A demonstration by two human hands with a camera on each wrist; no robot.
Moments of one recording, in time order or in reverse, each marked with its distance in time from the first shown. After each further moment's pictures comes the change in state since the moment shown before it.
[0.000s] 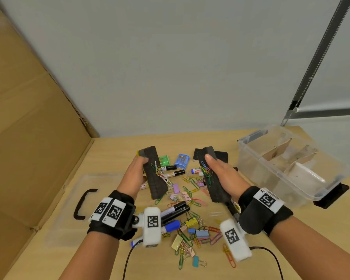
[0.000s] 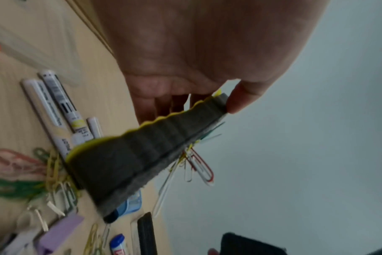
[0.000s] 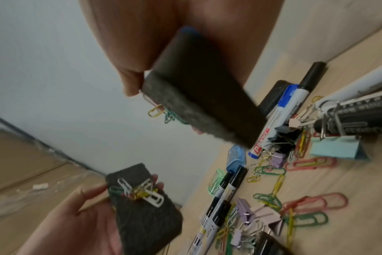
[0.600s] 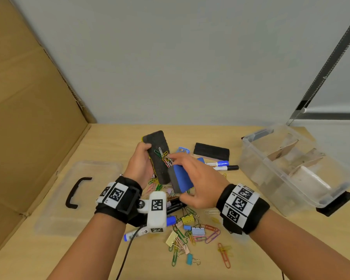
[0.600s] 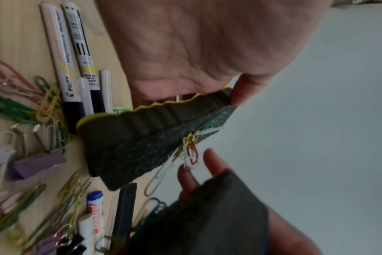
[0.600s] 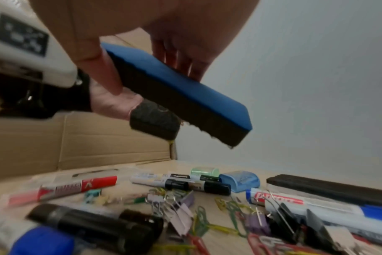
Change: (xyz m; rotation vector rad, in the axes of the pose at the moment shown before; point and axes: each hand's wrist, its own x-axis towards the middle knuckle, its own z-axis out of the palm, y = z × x) left_hand 0.021 -0.004 0.021 -0.406 -0.089 -0.103; right_hand 0.011 -0.001 0.033 -0.883 -0.276 -0.730
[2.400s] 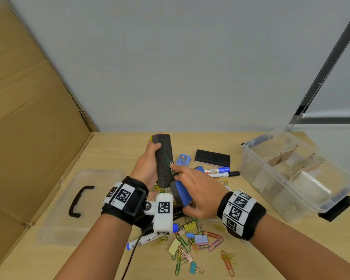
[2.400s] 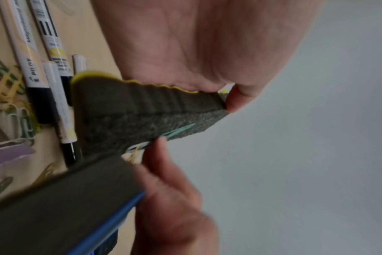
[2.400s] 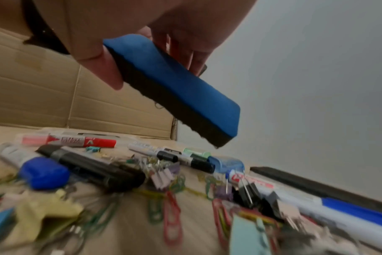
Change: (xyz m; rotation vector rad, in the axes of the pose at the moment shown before) left_hand 0.004 0.008 0.016 0.114 -0.048 0.098; right_hand -0.003 0.007 0.009 -0.286 -0.098 -0.058
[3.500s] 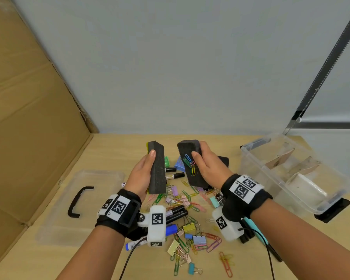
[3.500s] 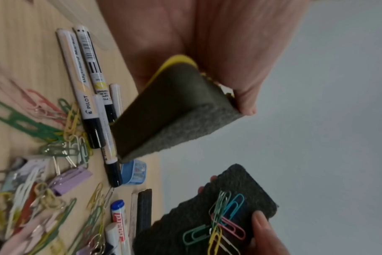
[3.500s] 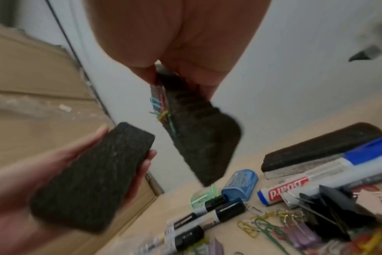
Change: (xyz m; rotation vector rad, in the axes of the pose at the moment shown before) left_hand -0.016 -0.013 -0.023 0.184 0.063 0.008; right_hand 0.022 0.024 -0.030 0.655 0.268 0.462
